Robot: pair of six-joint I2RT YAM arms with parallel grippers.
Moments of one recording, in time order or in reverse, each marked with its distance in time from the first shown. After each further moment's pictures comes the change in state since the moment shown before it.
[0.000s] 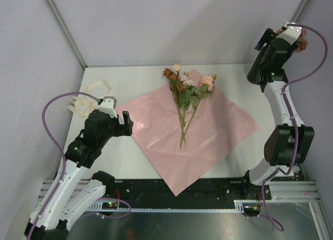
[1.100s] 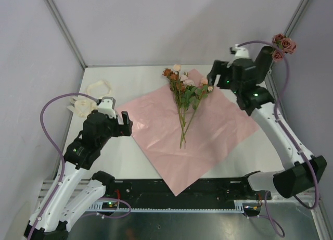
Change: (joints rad) left arm 0.000 -0.020 0.000 0.000 -0.002 0.000; right arm 0.420 -0.369 -0.129 -0.661 -0.310 0.195
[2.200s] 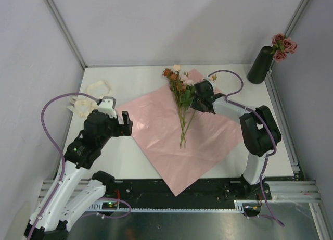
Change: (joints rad) left arm 0.000 0.006 0.000 0.000 0.000 0.000; right arm 0.153 0.552 -0.153 0.174 0.050 0.431
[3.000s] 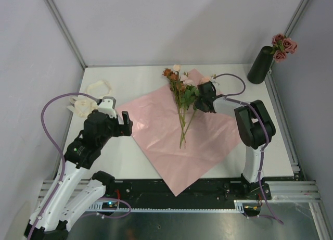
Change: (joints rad) left arm 0.000 0.002 0.000 0.000 0.000 0.000; right arm -0.079 0.116 -0.009 0.122 0.019 0.061
